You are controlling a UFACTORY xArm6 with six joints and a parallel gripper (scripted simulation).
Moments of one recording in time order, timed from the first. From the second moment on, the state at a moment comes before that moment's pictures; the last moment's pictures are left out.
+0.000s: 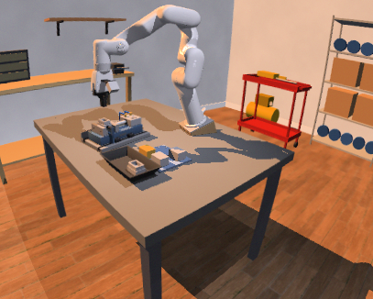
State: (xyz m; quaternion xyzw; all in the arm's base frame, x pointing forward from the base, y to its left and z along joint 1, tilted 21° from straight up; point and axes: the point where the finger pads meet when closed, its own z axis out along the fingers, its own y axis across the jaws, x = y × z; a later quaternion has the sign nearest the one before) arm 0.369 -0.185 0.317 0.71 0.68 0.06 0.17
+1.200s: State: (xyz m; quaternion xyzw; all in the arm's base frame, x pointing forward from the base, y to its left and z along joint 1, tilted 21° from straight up) arm 0.373 -0.179 0.316 0.71 0.68 0.06 0.17
